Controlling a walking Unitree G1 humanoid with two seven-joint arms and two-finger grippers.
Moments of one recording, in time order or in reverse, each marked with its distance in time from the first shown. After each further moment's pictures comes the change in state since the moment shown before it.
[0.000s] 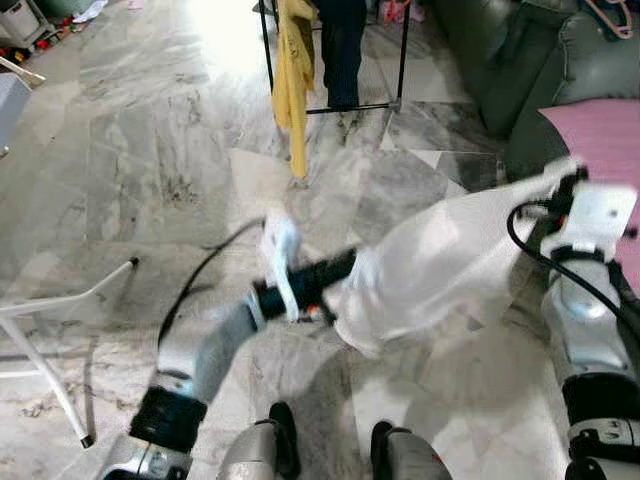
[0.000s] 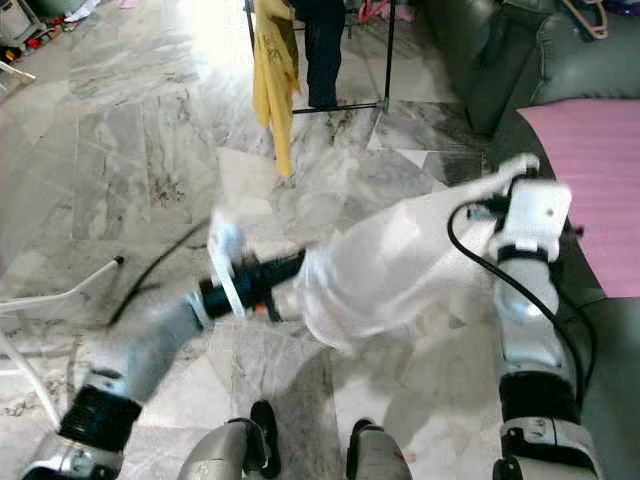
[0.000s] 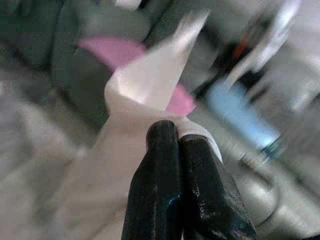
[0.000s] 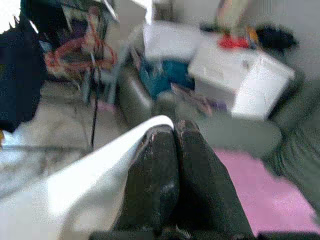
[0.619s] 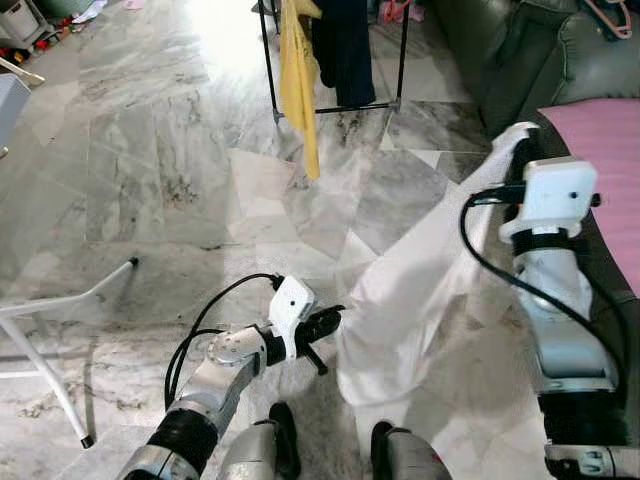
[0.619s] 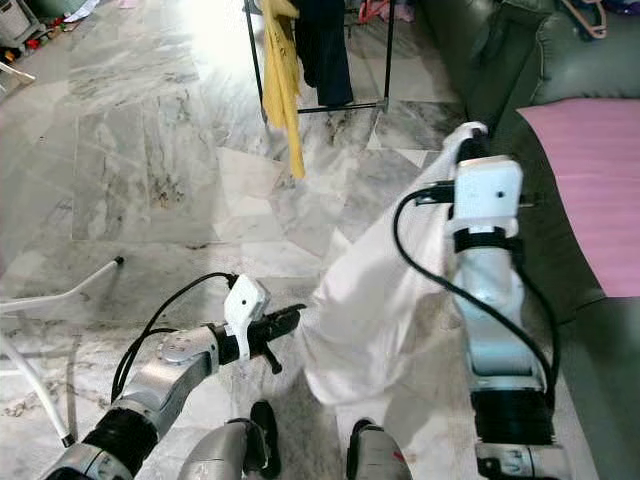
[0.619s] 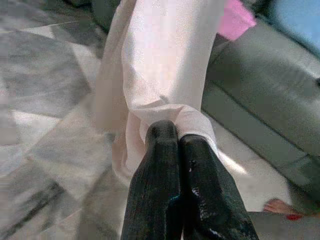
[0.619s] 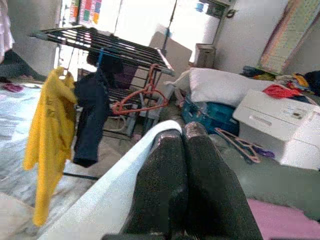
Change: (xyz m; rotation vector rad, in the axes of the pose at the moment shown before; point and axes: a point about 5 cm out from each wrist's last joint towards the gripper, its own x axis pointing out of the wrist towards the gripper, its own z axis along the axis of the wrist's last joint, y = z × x) left arm -0.009 0.018 -0.070 0.156 0.227 0.168; right arm -0.015 0.046 0.049 0.023 -0.115 0.161
